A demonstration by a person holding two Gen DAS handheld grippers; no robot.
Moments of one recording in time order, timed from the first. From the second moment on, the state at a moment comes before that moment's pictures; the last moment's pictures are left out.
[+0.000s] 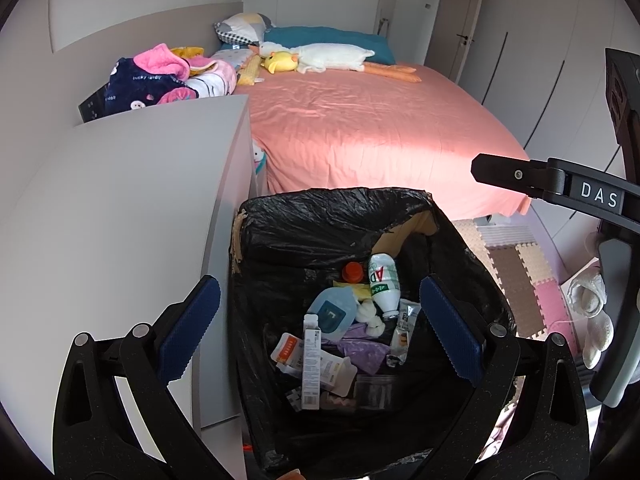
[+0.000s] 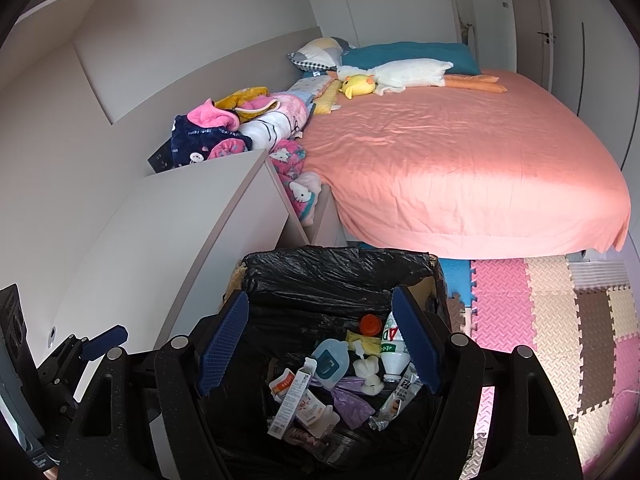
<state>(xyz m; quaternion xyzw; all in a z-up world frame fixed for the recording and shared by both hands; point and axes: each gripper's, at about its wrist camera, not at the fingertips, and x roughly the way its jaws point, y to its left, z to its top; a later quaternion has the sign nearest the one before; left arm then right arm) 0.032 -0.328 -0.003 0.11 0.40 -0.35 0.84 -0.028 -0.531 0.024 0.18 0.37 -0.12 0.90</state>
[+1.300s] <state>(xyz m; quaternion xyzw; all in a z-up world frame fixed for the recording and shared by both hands) 0.023 -0.330 0.002 0.11 0.39 -0.34 0.85 -0.030 -0.532 0.025 0.19 0.37 -0.12 0.90</state>
